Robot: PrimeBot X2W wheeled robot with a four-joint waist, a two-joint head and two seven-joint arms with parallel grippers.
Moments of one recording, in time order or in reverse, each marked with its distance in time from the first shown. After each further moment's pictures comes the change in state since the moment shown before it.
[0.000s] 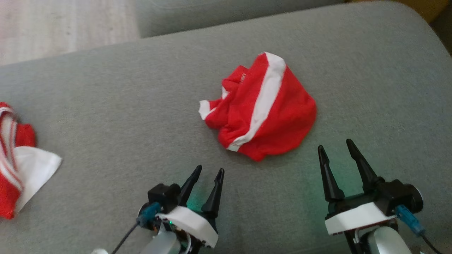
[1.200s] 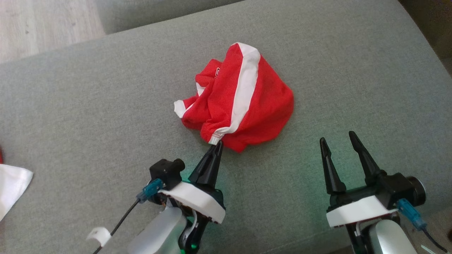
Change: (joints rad) left arm -0.143 -0.002 -0.089 -0.012 -0.144 -0.035 -0.007; right arm -0.035 0.000 -0.012 -0.002 -0.018 0.000 0.000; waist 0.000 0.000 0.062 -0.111
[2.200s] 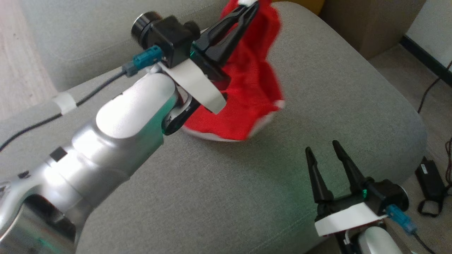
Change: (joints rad) left arm -0.701 0.191 -0.353 -0.109 -0.064 -0.008 0.000; right arm 0.021 -0.001 0.082 0.014 0.084 0.000 0.000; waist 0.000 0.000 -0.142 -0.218
